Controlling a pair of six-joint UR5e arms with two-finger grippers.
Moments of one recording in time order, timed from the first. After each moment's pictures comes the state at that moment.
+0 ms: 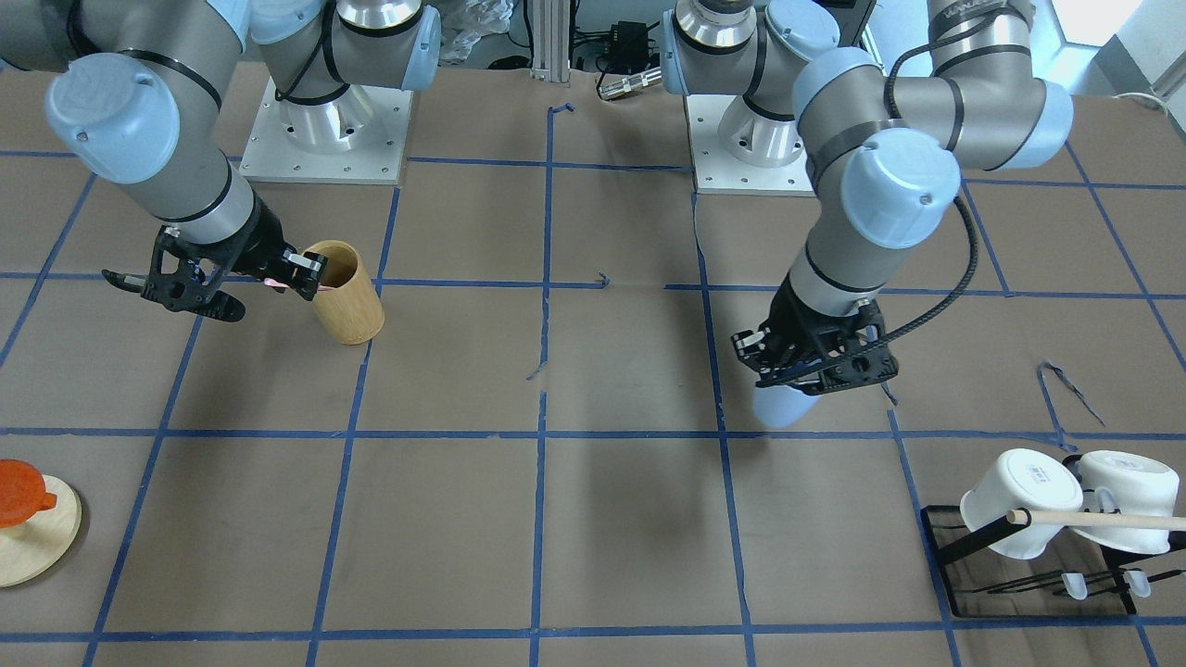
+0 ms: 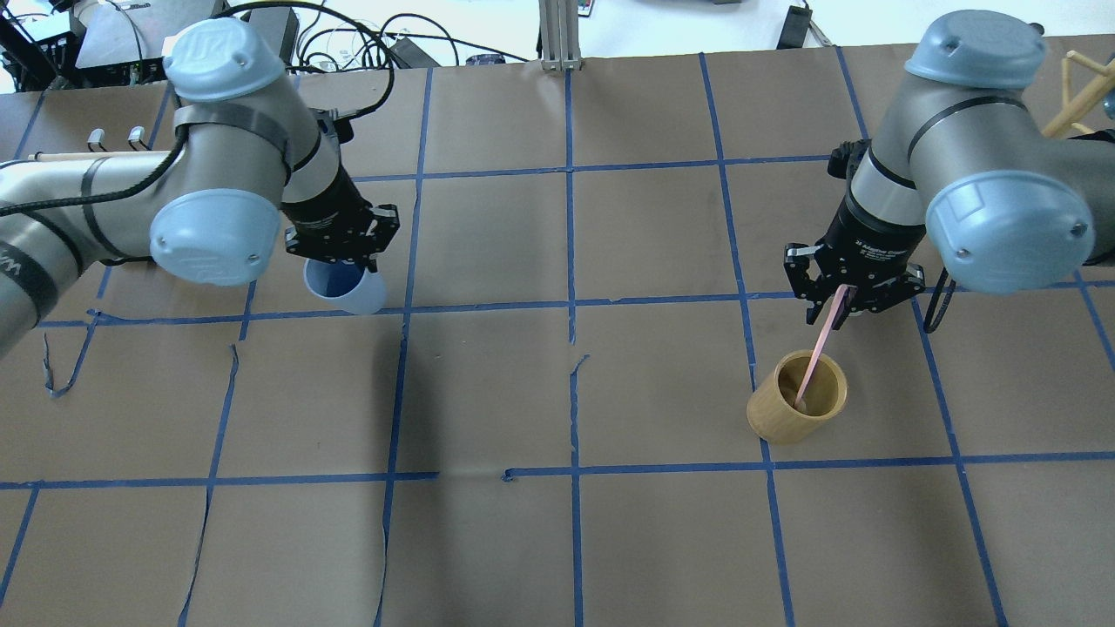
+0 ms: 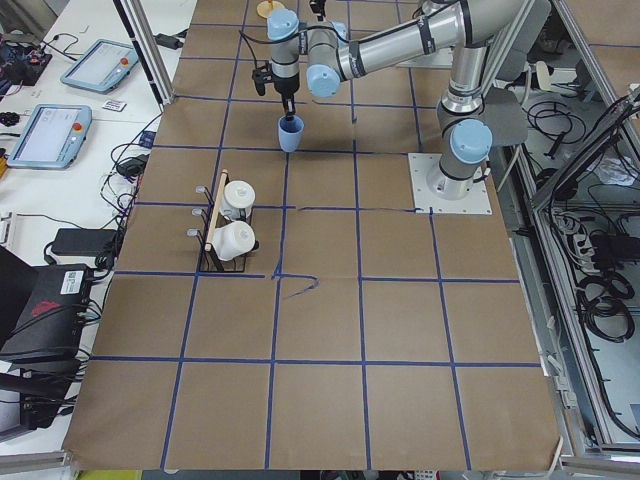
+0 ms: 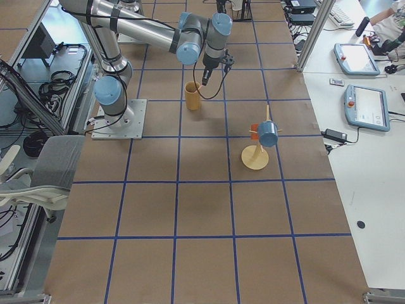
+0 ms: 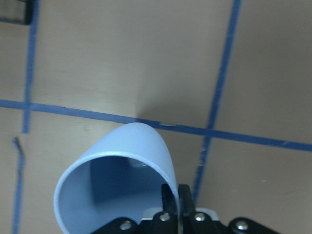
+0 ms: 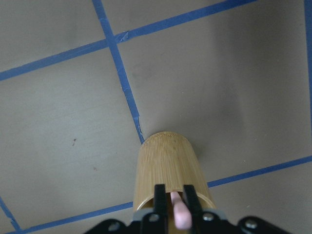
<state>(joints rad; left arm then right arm) -1.62 -1.79 -1.76 -1.16 1.55 -0.31 1.46 -1.54 1.89 -1.74 -1.55 0.17</state>
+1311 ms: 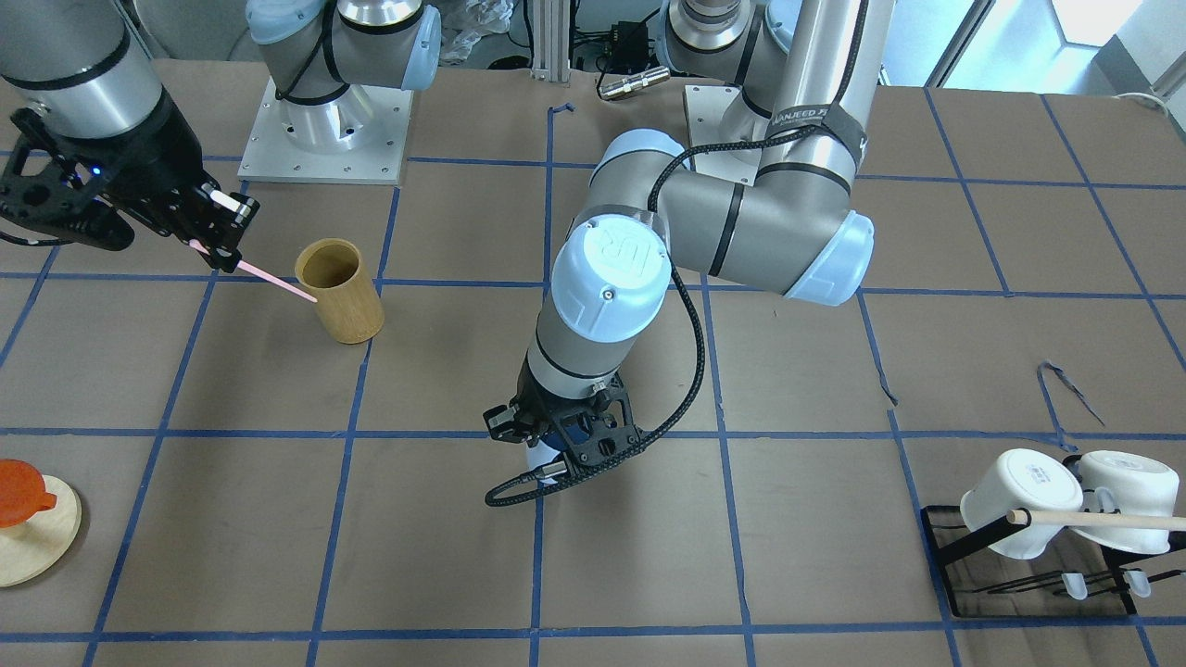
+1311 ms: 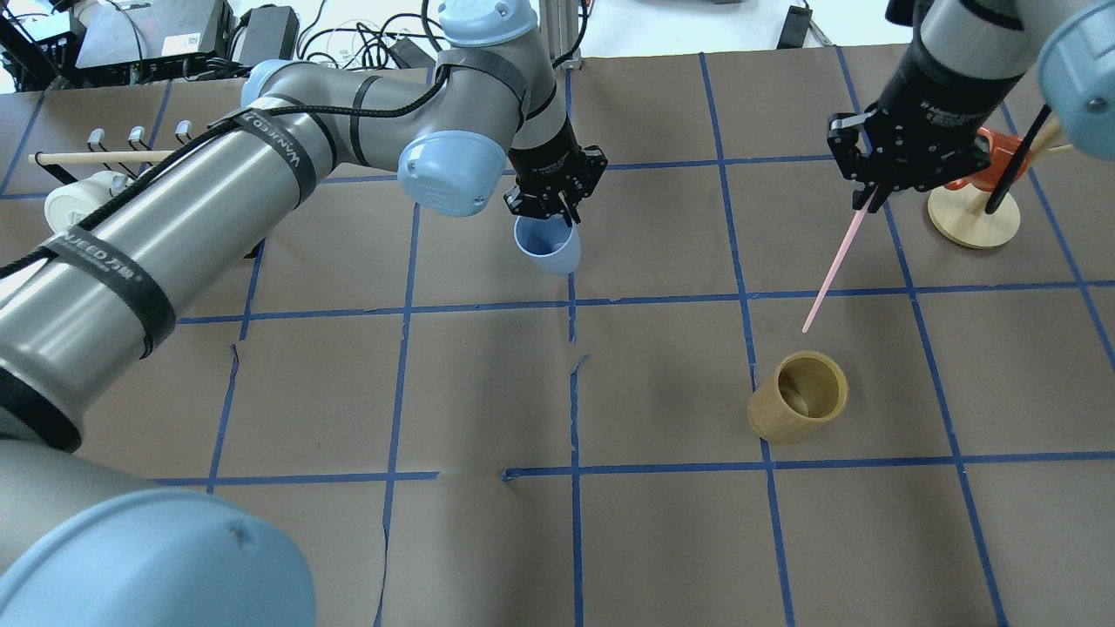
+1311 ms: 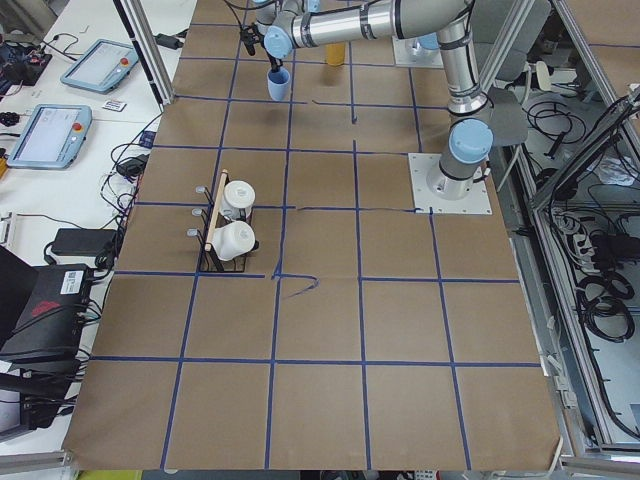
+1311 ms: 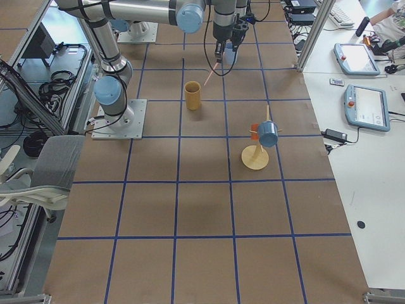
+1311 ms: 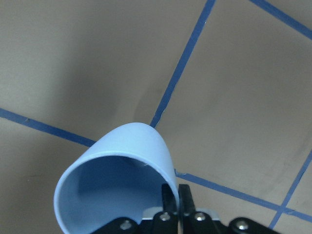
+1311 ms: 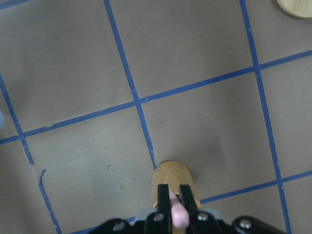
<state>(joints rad) -1.88 -2.11 -1.38 -1.15 1.39 -0.73 1.47 -1.57 1.57 -1.58 -1.55 0.17</state>
